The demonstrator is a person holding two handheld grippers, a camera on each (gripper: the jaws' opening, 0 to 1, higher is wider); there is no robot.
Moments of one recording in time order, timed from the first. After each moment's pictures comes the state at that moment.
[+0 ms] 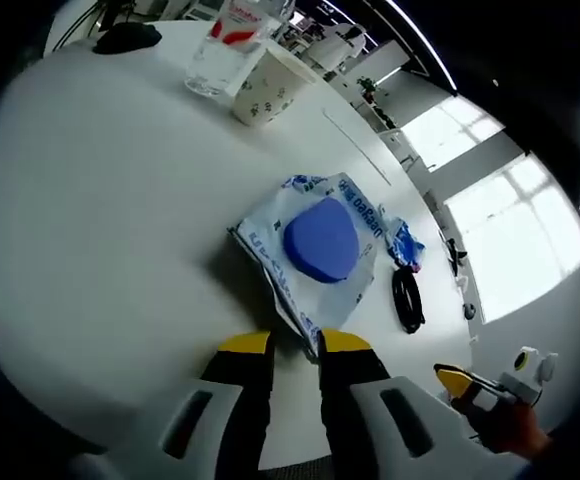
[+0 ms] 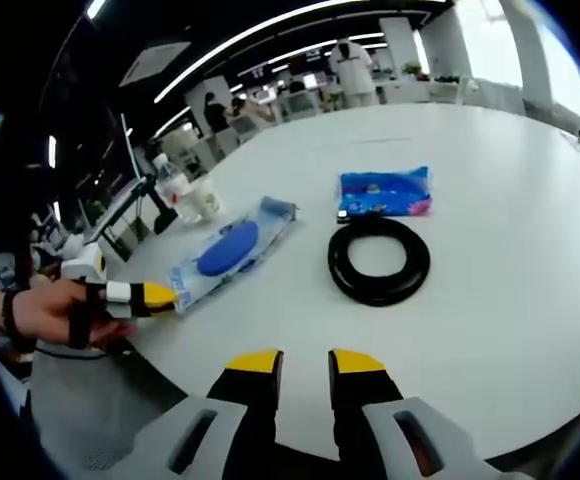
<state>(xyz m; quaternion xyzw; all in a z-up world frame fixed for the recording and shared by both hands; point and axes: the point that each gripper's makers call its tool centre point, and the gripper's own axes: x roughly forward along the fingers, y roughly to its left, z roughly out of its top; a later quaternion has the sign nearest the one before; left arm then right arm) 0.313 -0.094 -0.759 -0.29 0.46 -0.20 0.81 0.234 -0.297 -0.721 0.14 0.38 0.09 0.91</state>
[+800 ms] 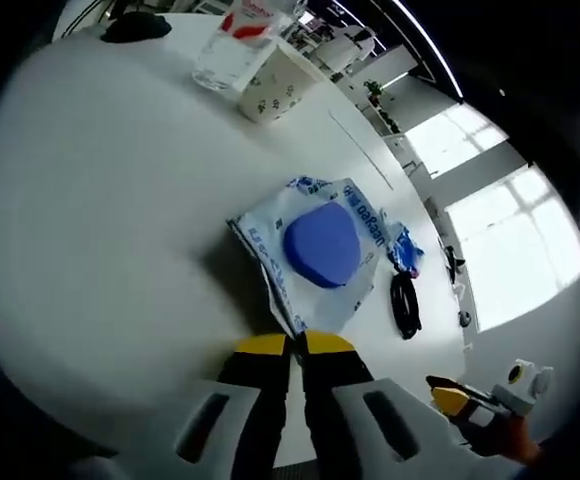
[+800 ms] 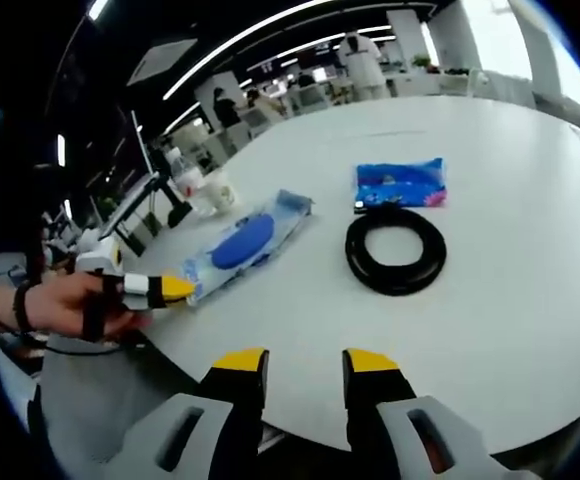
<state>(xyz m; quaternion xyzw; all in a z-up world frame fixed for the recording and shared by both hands) 0.311 -0.089 -0.760 -0.31 0.46 -0.19 0.81 0.229 -0.283 -0.721 0.15 0.39 0.12 0.90</state>
